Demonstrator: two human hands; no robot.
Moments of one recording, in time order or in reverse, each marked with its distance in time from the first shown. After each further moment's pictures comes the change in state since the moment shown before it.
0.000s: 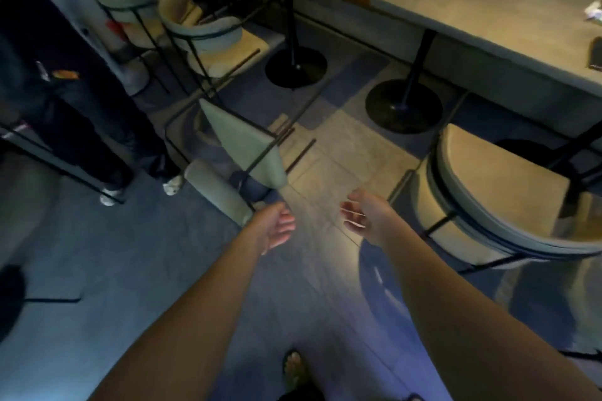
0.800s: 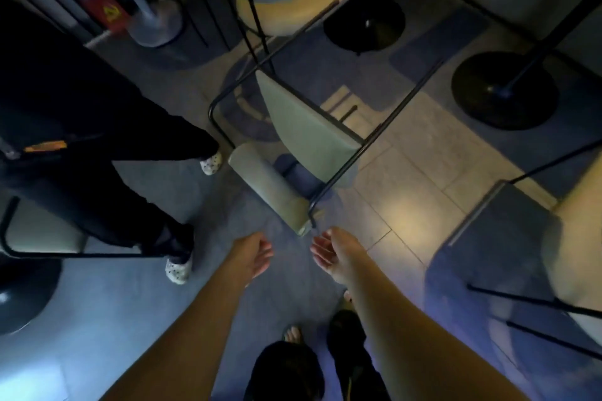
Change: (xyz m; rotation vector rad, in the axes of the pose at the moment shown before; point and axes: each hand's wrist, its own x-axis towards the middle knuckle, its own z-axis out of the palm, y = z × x) left_hand 0.187 0.072 -0.254 -0.212 0.320 -0.180; right_hand 0.172 0.031 0.292 0.087 -0.049 0.369
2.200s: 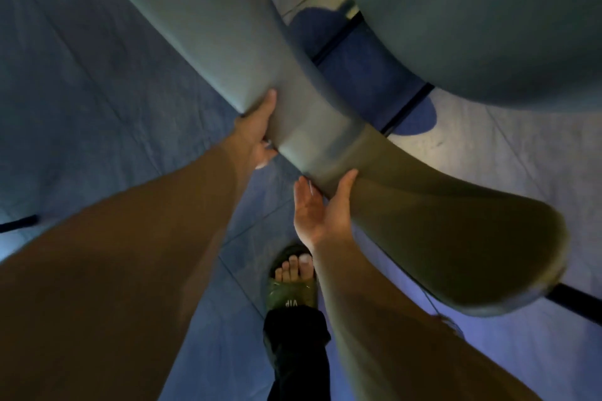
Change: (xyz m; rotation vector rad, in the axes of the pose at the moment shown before) left_hand 0.636 0.006 0.005 -0.212 -0.066 -0.025; right_hand 0.581 0.128 0.134 0.914 0.029 0.158
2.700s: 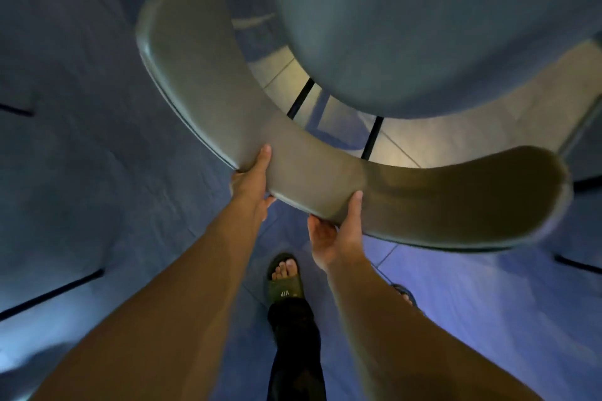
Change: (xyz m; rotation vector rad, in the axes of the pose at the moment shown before) left_hand -0.216 0.024 0.066 0.136 0.101 0.134; right_hand -0.201 -0.055 0.020 -0.001 0.086 -0.194
